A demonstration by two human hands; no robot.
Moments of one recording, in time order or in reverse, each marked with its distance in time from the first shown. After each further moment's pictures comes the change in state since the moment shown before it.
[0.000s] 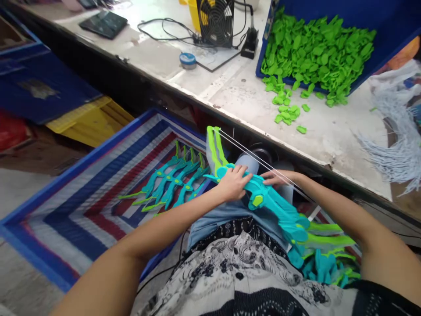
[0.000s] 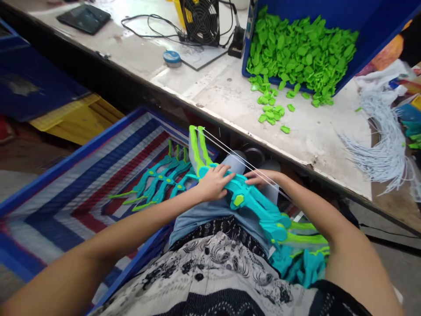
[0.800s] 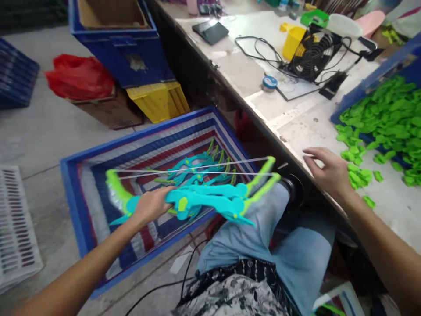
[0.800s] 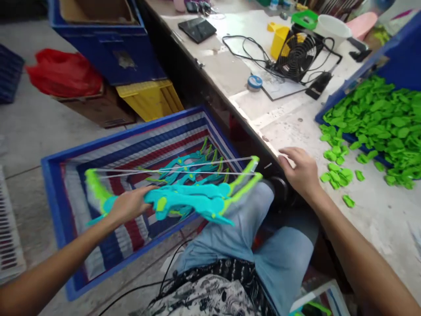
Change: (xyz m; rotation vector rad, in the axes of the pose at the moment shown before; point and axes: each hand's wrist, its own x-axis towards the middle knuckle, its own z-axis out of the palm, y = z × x) left_hand -0.263 -0.158 0.008 -0.225 -0.264 -1.195; right_hand 0.049 -0.209 -0.027 -0.969 1.061 -0.766
